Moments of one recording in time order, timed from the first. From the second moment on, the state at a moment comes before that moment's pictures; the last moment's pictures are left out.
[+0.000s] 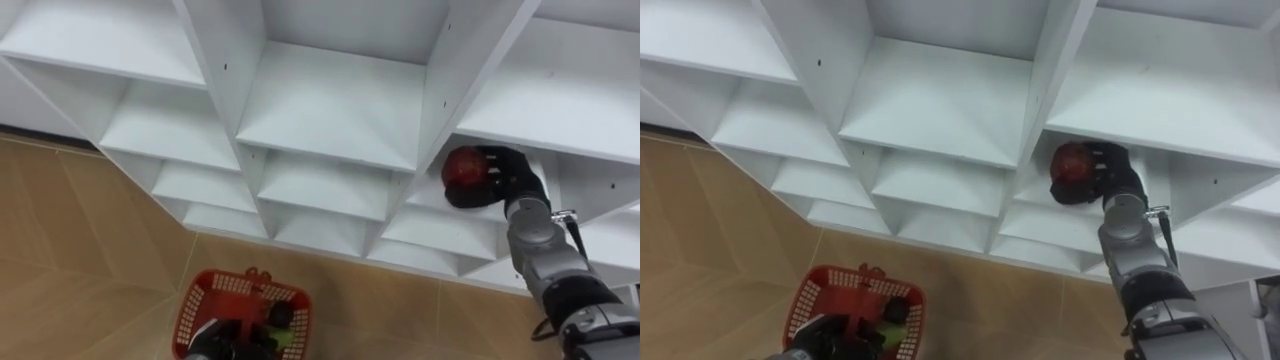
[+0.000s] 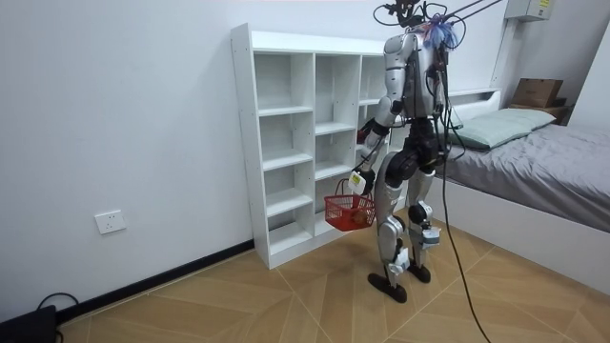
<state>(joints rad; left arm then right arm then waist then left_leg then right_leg) -0.10 0.18 -0.24 1.06 -0.18 0.04 -0.12 -0.53 -0.34 0.14 1.08 0.03 -0.04 -0.23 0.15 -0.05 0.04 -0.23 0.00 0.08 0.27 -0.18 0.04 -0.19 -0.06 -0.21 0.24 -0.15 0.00</state>
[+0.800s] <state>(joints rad) -0.09 0.19 -0.24 1.07 -0.19 0.04 -0.12 -0.52 -0.32 0.15 1.08 0.04 -0.01 -0.19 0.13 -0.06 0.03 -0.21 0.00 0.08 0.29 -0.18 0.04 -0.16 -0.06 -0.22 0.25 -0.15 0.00</state>
